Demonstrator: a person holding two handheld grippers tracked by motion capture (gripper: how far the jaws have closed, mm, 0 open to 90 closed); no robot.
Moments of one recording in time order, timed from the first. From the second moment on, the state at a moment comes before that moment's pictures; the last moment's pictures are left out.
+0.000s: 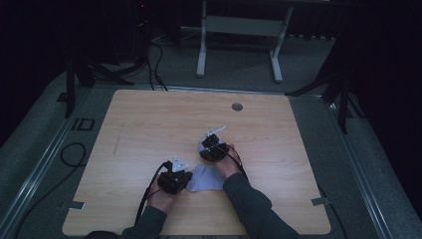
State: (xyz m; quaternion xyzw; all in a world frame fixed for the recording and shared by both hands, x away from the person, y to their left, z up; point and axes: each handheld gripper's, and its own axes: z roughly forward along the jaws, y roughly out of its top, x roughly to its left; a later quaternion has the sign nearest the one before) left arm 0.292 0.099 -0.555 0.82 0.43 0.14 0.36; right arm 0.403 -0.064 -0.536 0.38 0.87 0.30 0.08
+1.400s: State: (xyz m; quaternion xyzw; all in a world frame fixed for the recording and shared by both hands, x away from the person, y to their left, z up) left arm 0.293 0.101 -0.556 0.82 0.43 0.14 0.36; right arm 0.398 -0.185 -0.511 0.49 0.81 0.31 0.13
